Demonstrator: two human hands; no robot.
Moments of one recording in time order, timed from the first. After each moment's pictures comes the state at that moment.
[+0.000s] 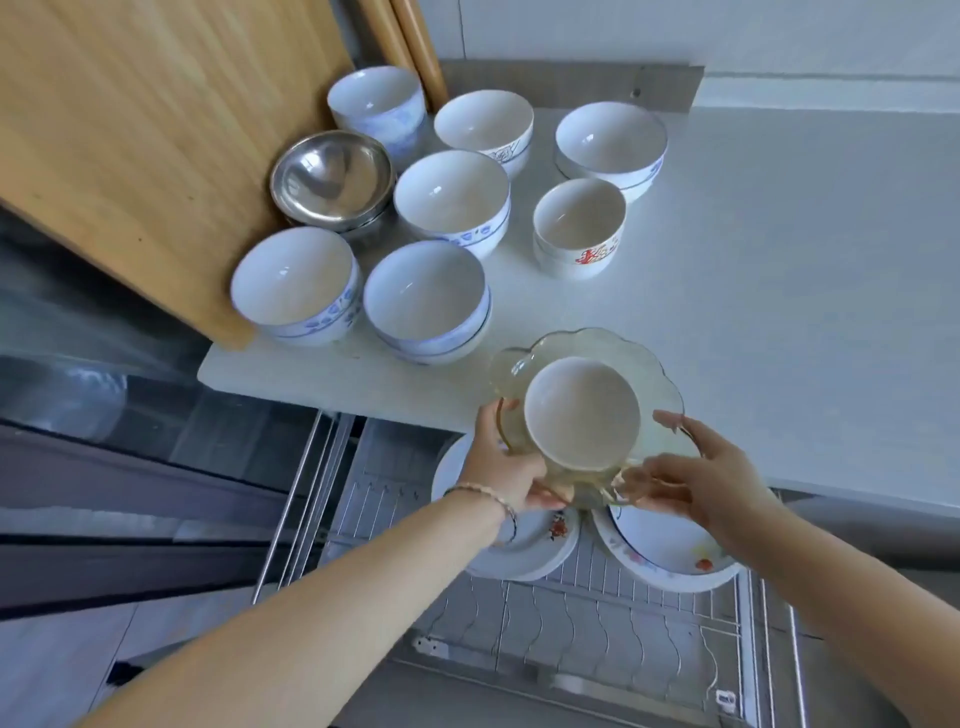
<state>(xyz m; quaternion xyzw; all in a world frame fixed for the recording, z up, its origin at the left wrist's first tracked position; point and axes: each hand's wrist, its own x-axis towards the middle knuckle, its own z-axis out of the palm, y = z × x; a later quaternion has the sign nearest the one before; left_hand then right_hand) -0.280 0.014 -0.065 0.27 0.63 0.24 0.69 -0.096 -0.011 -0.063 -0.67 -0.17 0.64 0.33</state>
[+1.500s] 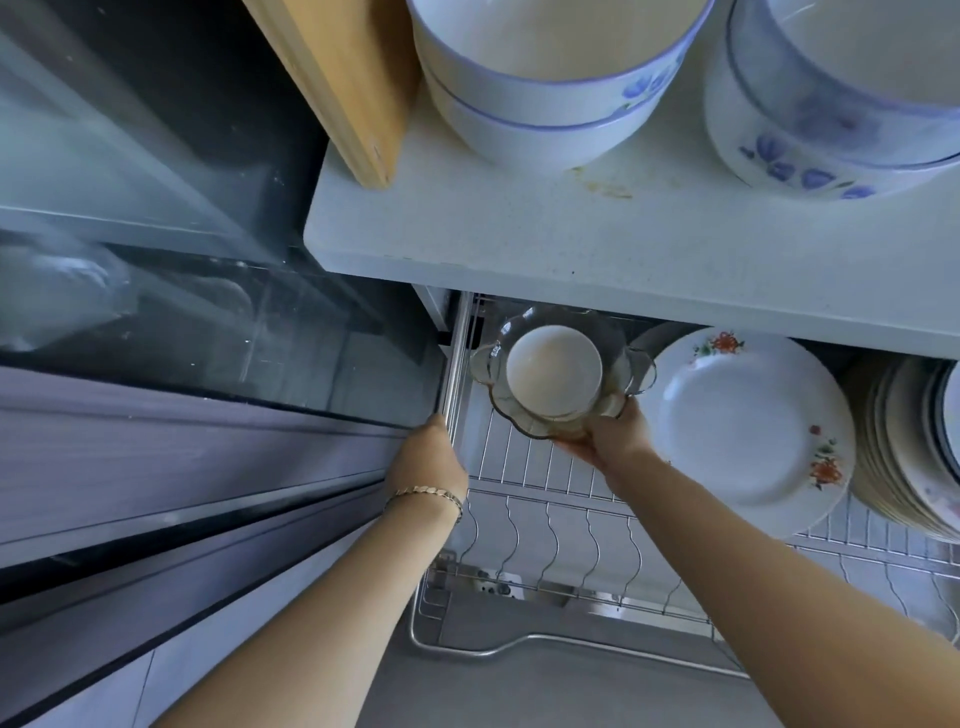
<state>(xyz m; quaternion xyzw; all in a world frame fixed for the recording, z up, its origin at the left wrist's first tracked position) -0.593 0.033 -0.265 0.54 0.76 -0.13 0.33 -0.422 0.042 -0.324 -0.71 -0.02 0.62 0.33</state>
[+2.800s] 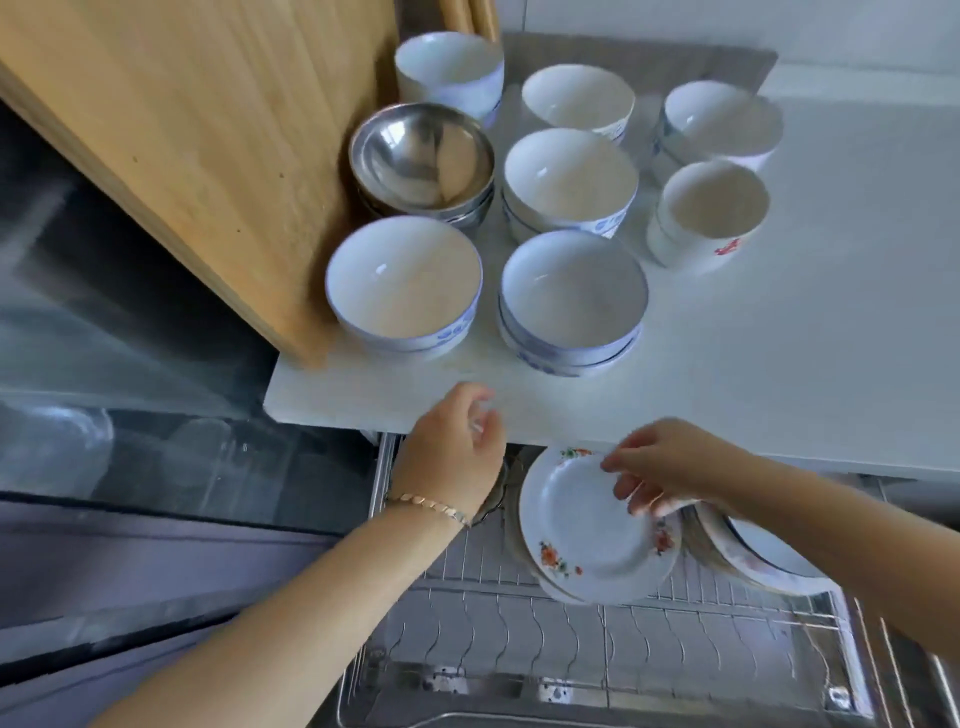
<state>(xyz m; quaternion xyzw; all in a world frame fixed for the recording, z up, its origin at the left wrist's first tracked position) -0.482 0.075 -0.082 0.63 0.65 0.20 0.37 -0.290 0.059 -0.069 -0.72 -0.36 0.59 0.03</state>
